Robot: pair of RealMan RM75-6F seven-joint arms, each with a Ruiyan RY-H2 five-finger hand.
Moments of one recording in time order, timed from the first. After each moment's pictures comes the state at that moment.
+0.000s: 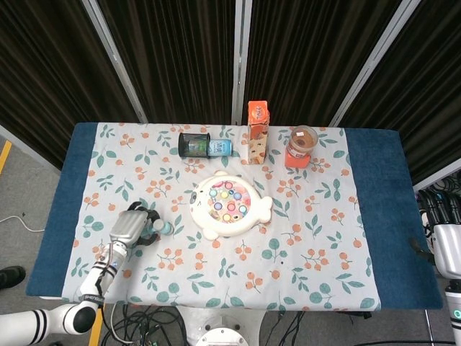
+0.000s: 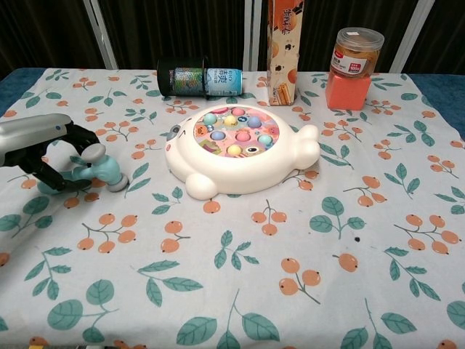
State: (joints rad) left arm -0.56 -1.48 -0.11 -1.62 1.00 1.00 0.31; right arm 0.10 -1.00 0.13 -1.67 -1.46 1.51 -0.14
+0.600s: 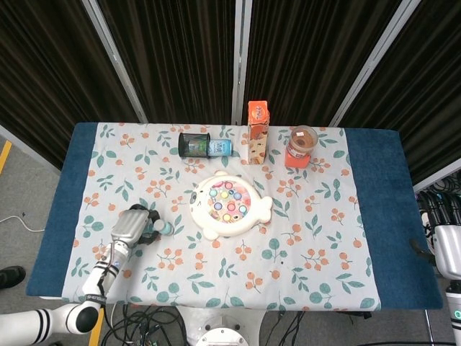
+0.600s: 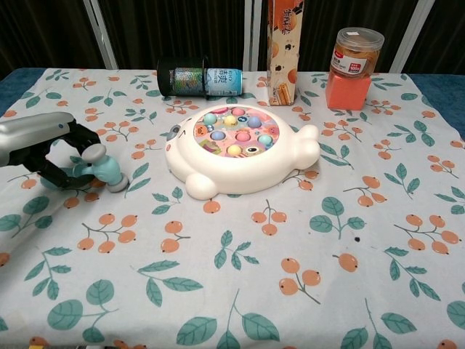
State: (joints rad) left arm -0.56 -1.50 -0.11 -1.60 1.01 1.02 0.30; right arm 0.09 -1.01 0.12 -1.66 -1.45 1.51 -0.12
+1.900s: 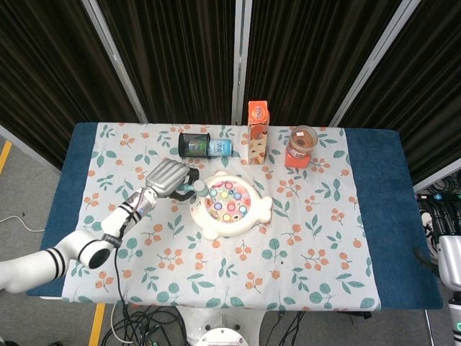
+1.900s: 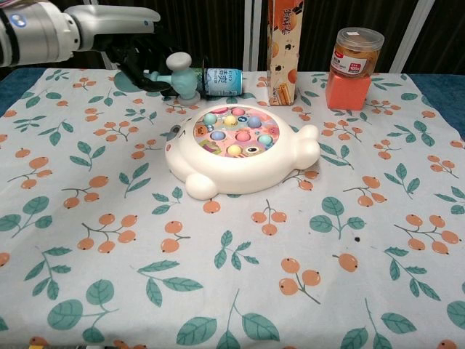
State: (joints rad) left arm -0.94 -1.43 -0.28 -1.34 1.28 0.64 -0.08; right arm 0.04 -1.00 0.10 -1.71 -1.47 1.56 -0.16
